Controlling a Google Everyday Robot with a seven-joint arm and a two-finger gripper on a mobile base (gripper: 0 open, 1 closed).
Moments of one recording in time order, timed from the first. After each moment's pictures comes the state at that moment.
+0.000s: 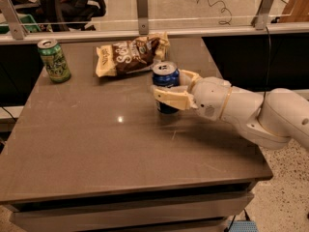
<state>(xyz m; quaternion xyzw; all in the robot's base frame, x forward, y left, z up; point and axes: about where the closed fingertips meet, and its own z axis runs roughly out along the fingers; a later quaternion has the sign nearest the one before) 0.530 -0.028 0.911 -0.37 0.59 0.37 0.62</state>
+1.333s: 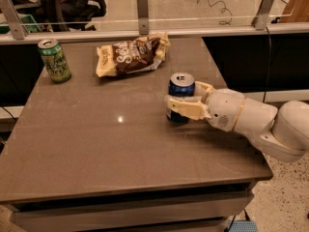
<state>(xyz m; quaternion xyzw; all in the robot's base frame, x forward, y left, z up) 0.525 -0.064 0.879 -0.34 0.63 0.36 0.60</state>
